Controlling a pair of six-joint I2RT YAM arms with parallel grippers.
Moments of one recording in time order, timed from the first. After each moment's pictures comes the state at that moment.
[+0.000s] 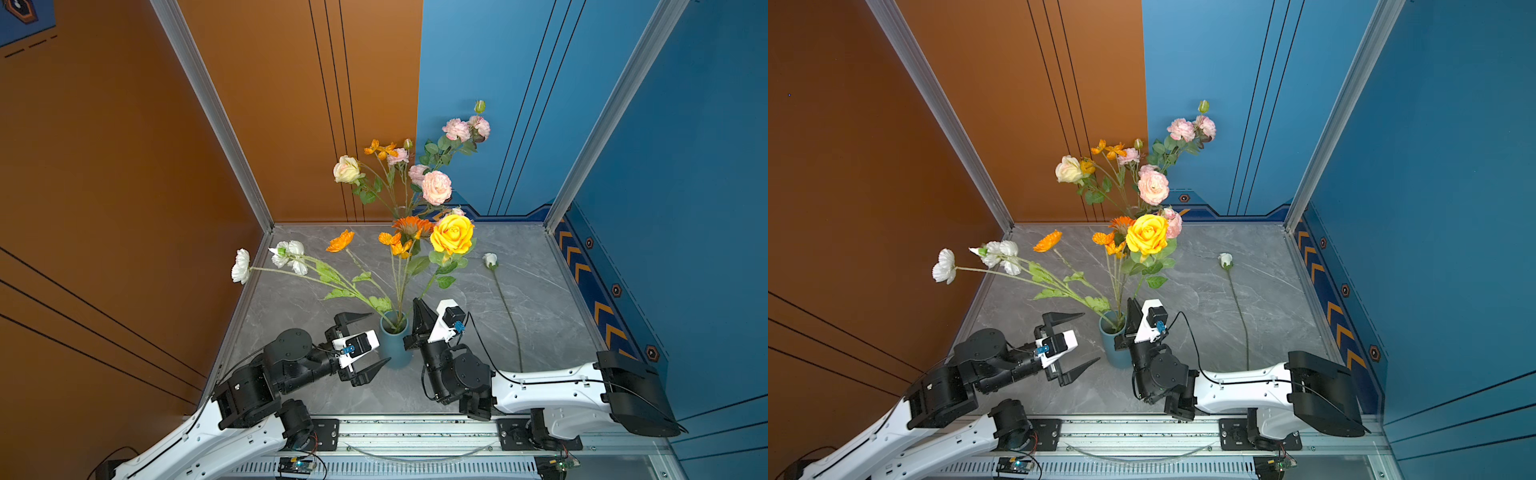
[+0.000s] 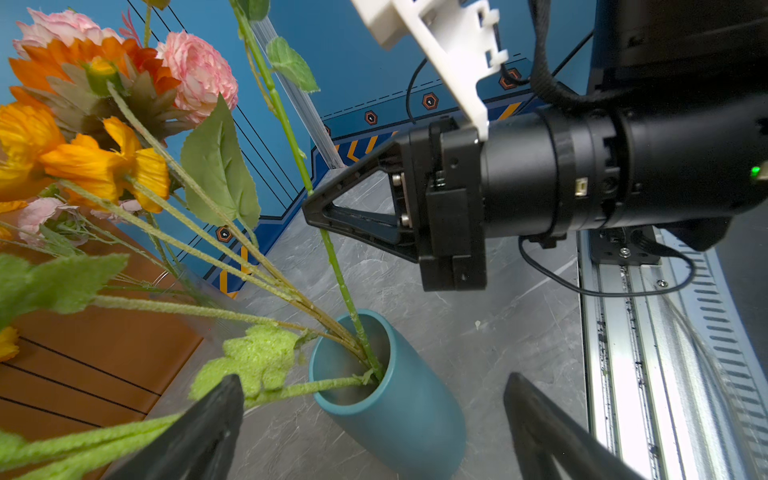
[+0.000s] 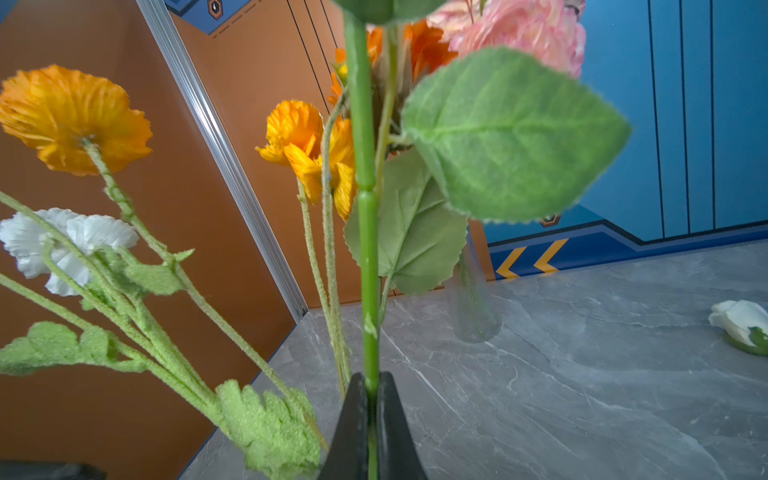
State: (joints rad) left arm -0.95 0.51 0.76 -0.50 0.06 0.42; right arm 1.38 1.37 0.69 0.95 1.10 0.15
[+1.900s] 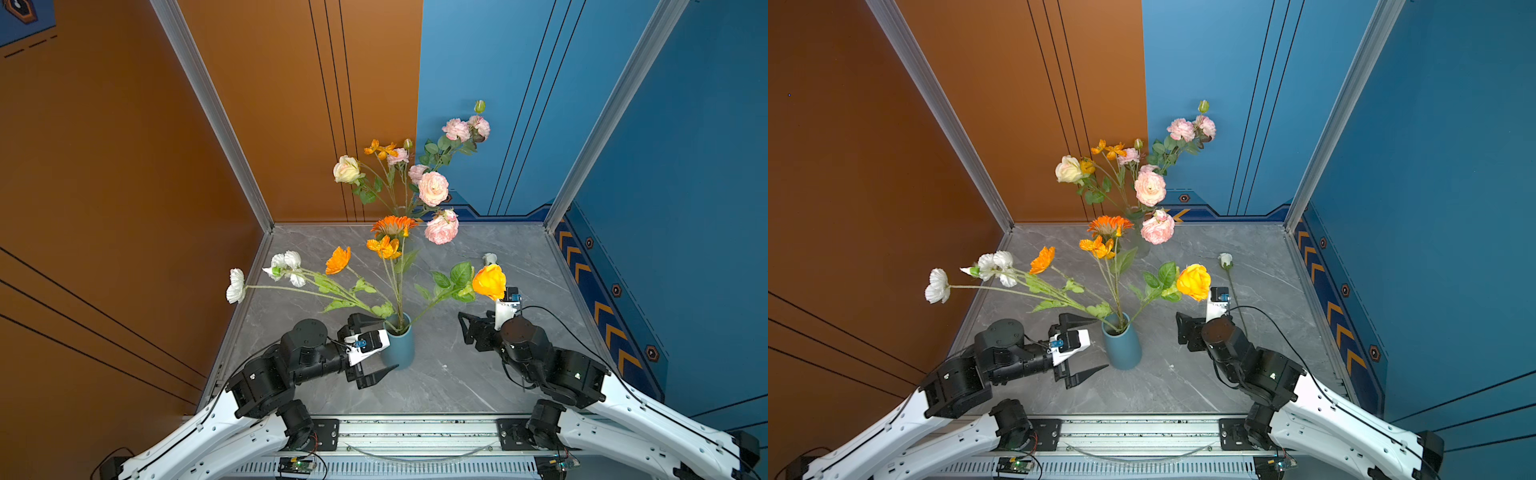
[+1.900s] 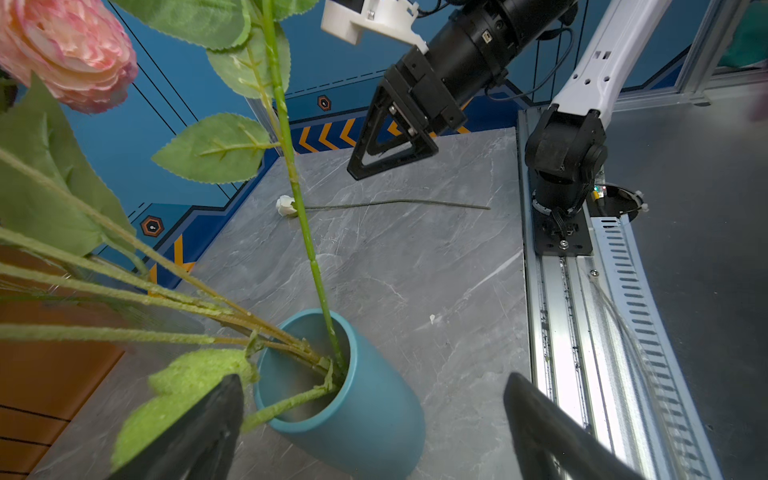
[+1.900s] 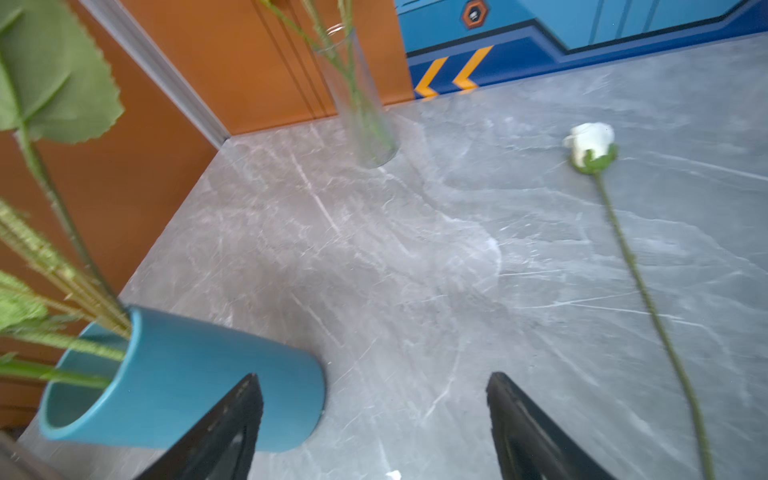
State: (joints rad) left arm -0.90 0.61 0.76 -0.50 0.24 0.38; right arm 0.91 0.69 0.71 -0.54 0.49 0.65
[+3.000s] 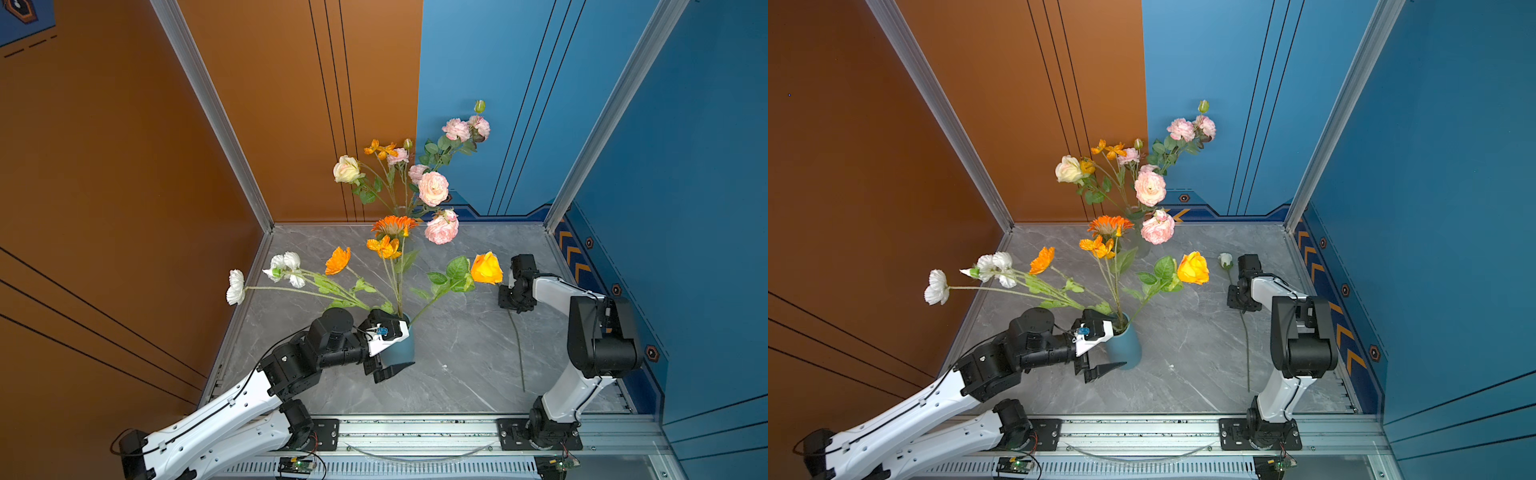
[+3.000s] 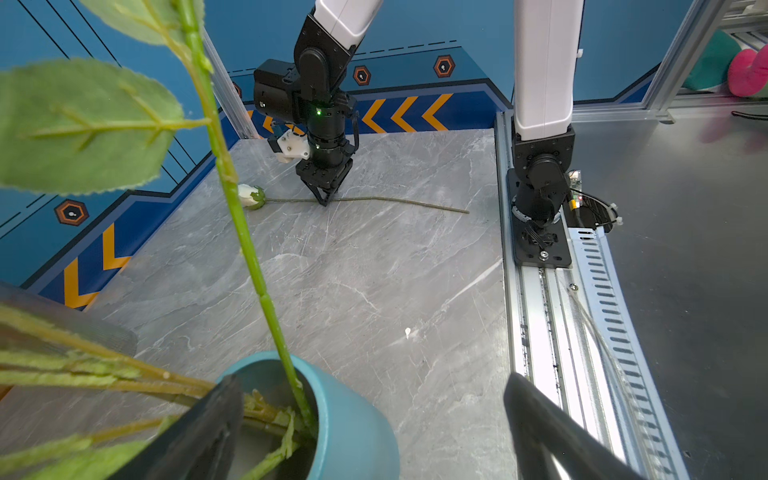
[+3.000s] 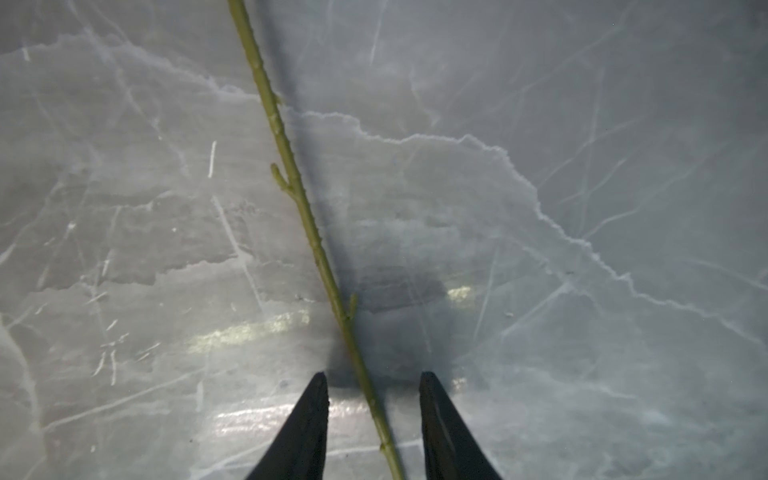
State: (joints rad) left arm -0.88 0.77 0.74 -0.35 0.32 0.32; right arm -0.01 1.77 1.04 -0.49 0.04 0.17
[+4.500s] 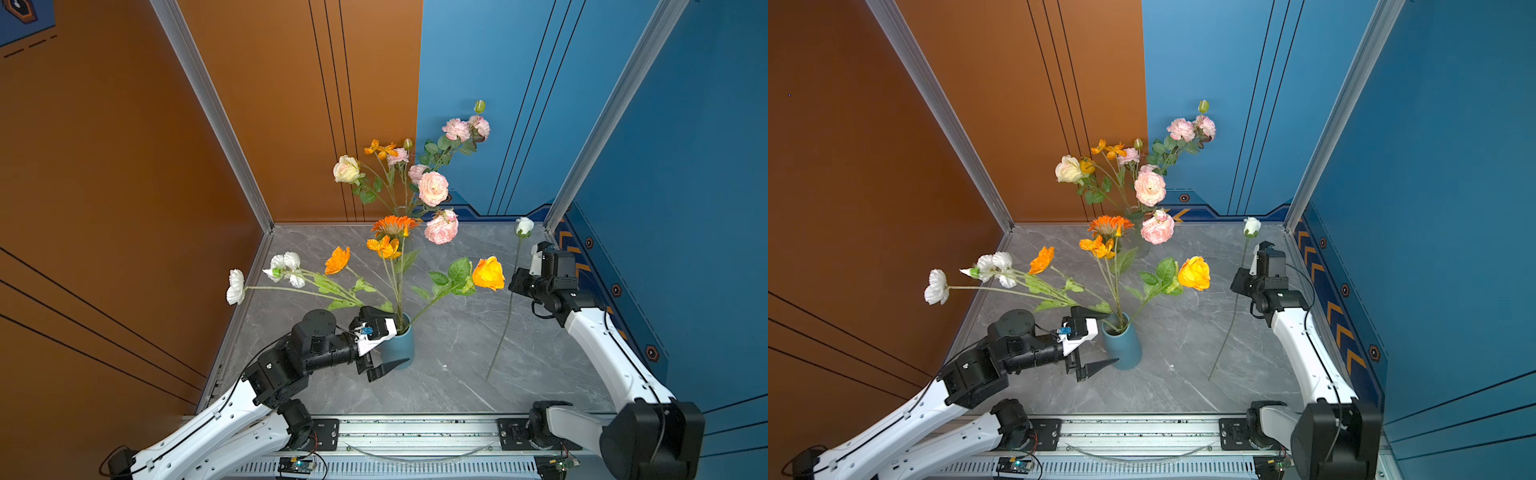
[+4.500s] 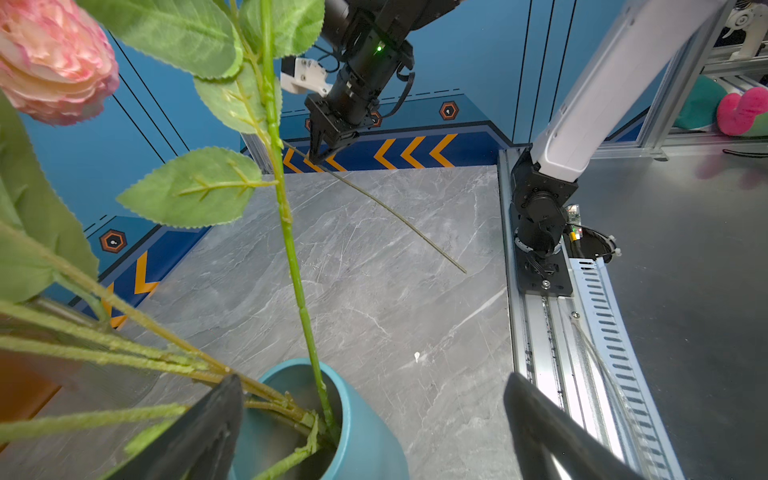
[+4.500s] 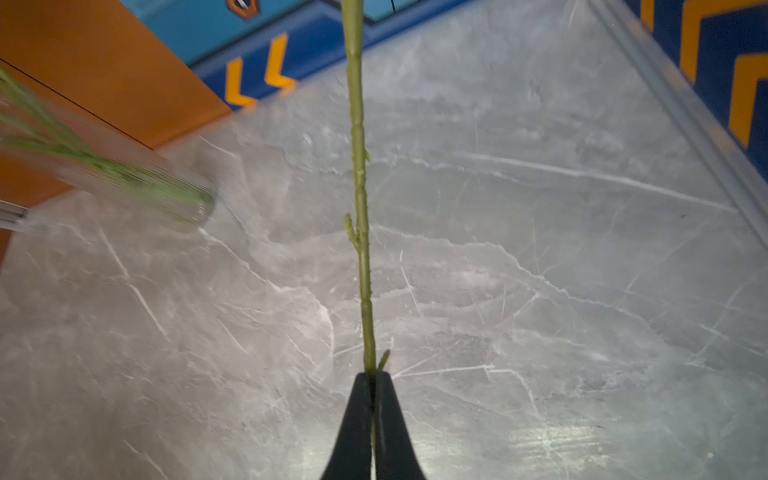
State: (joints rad) left arm -0.84 0.67 0.74 -0.34 0.36 0.31; right arm 0.04 1.10 0.94 -0.46 -0.06 0.37
